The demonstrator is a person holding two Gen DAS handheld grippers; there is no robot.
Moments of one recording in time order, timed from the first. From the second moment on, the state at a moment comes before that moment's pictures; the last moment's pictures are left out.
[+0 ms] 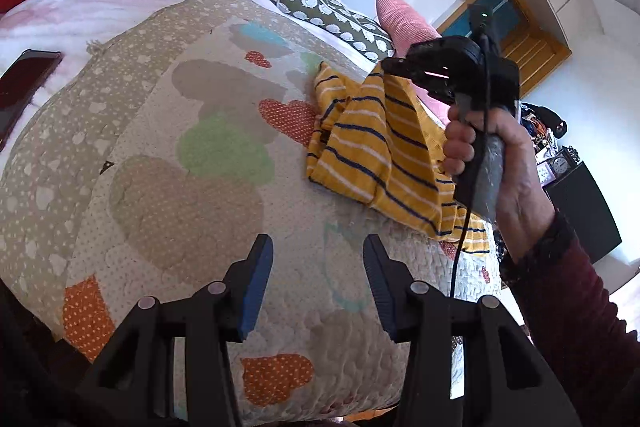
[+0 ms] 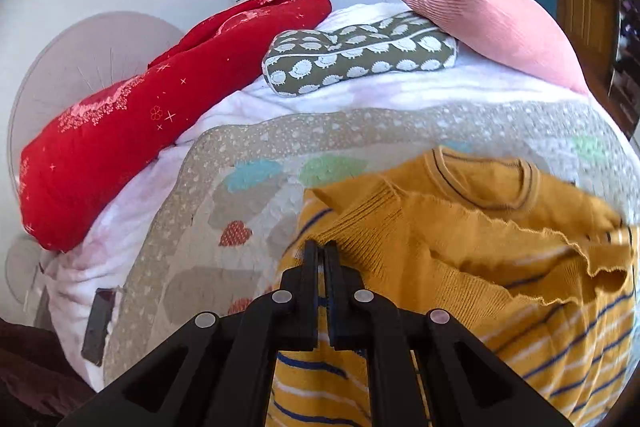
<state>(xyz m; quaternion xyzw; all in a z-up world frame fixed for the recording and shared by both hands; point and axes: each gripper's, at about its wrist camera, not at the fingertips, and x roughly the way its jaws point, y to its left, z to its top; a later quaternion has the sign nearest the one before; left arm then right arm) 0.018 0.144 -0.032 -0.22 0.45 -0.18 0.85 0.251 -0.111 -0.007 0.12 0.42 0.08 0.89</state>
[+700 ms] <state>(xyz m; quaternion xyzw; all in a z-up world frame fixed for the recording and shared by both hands) 0.141 0.030 -0.010 -0.11 0.45 -0.22 0.86 0.170 -0.287 -0.035 0.07 0.48 0.08 0.87</state>
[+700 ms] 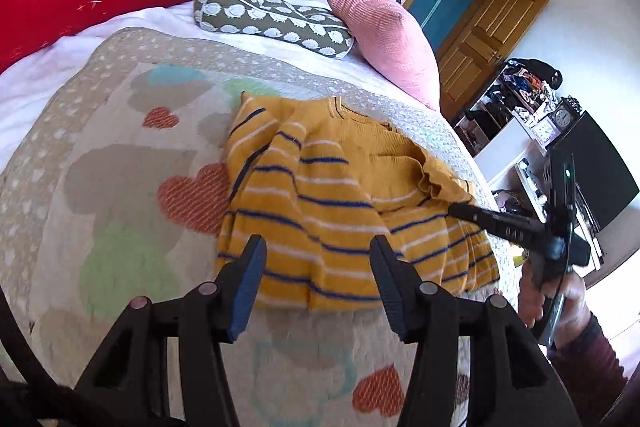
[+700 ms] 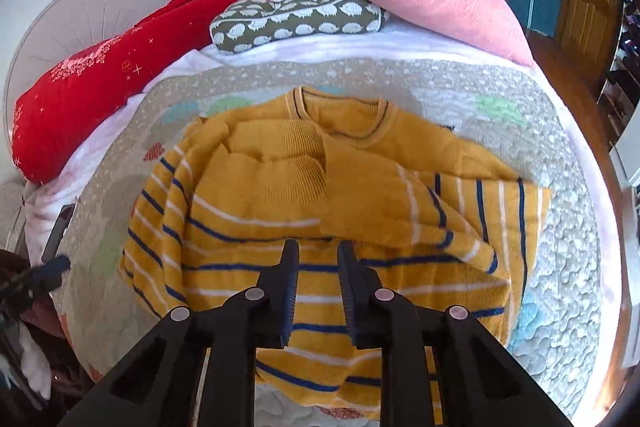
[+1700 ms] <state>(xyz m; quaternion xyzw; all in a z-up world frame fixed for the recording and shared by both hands) 0.203 0.031 -0.077 -0.07 0.54 -0.18 0.82 0.147 -0.390 -0.066 0.15 0.46 -0.02 0.87</state>
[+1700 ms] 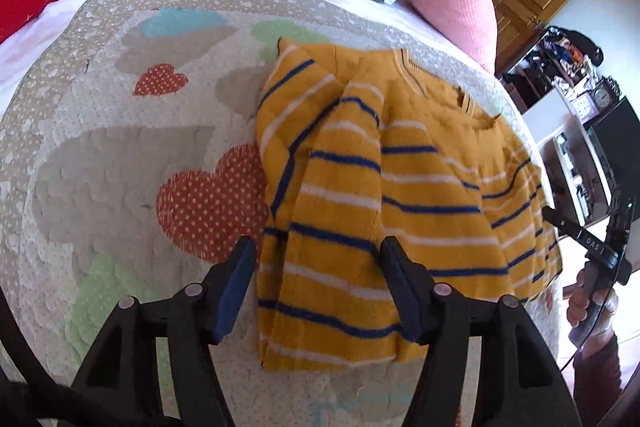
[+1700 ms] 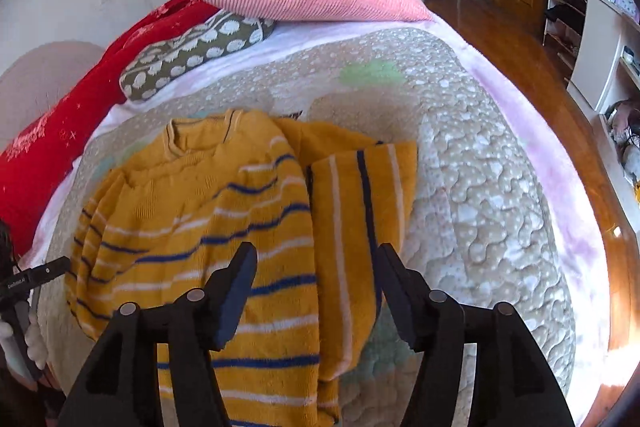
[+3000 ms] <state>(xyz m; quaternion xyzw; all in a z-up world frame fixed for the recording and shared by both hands) 0.278 0.000 -0.097 -0.12 0.57 -0.18 0.79 0.172 -0.399 -0.111 0.27 0.42 -0.05 0.86</state>
